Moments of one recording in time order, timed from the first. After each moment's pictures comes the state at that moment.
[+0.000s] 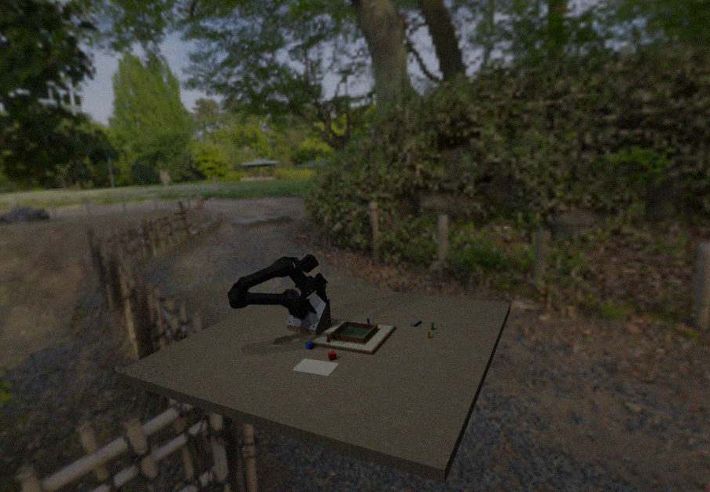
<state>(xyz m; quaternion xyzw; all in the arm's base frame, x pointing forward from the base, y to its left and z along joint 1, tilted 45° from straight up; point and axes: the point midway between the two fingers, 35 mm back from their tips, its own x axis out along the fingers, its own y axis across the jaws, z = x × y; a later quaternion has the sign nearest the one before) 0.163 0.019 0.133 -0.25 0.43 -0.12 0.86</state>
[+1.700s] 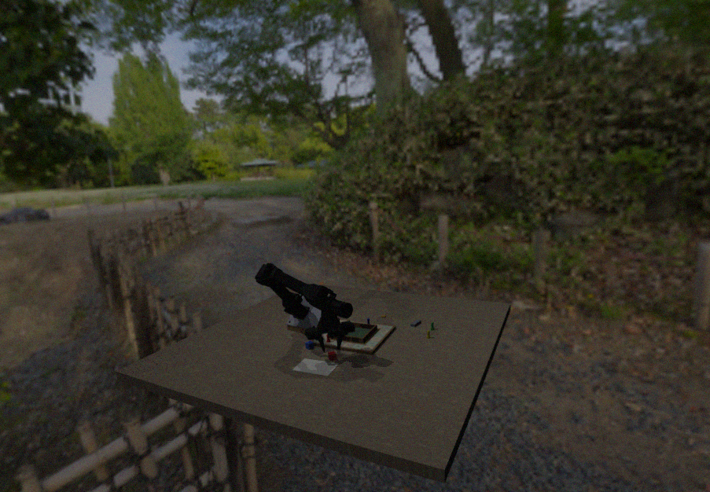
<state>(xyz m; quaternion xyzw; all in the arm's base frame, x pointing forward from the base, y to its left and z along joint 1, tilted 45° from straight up) 0.313 -0.132 0.142 -0.05 0.52 -0.45 0.73</state>
